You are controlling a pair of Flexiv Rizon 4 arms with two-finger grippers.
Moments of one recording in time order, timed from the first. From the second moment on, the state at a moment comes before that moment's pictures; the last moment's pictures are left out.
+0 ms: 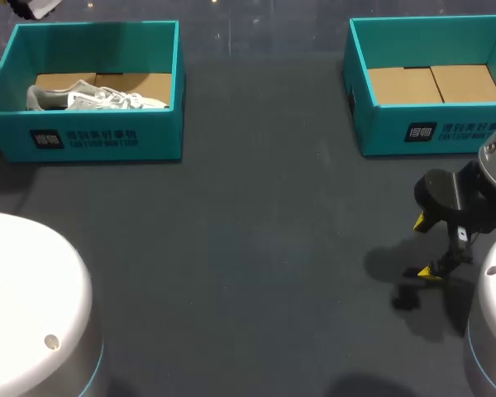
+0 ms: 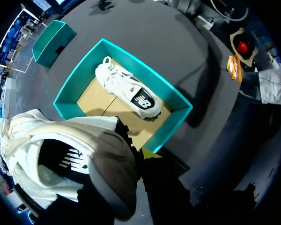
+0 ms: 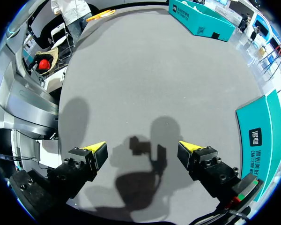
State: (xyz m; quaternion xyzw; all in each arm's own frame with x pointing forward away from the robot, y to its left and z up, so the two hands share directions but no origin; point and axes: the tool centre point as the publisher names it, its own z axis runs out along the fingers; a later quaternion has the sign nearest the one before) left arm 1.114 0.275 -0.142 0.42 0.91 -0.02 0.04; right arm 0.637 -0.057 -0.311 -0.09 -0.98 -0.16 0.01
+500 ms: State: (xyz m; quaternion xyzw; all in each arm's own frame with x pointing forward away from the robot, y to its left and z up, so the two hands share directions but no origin) left arm 1.129 0.280 -0.141 0.56 0.83 0.03 -0.01; right arm 0.637 -0.057 -0.311 -0.09 -0.98 -0.16 0.01
